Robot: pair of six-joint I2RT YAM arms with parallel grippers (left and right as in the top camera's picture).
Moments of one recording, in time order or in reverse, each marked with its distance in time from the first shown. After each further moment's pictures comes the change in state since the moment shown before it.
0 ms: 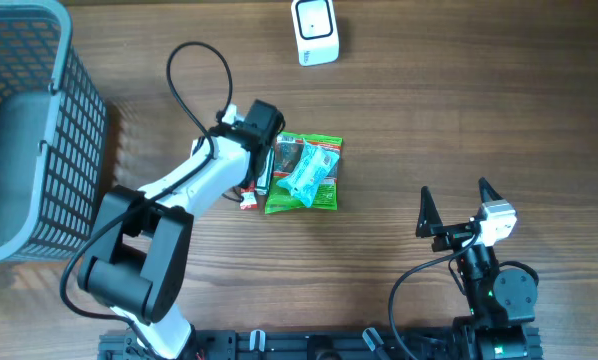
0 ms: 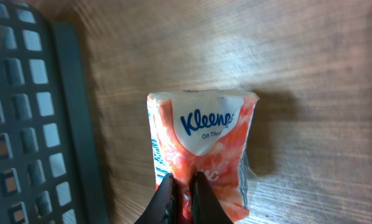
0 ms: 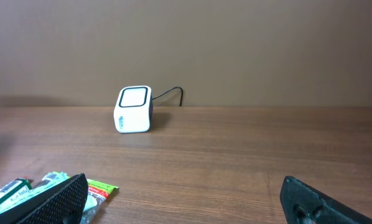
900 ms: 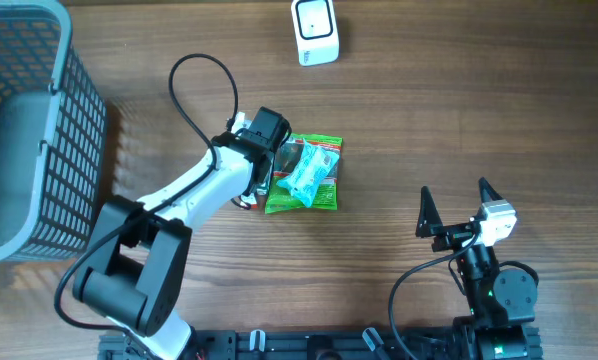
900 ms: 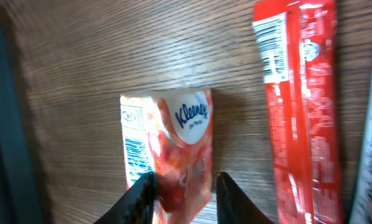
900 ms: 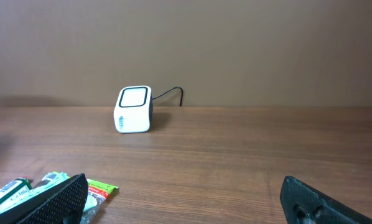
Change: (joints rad) left arm -0.033 -0.050 -0.041 0.055 0.191 -0.058; right arm 0.000 0.000 0.000 0.000 0.000 0.000
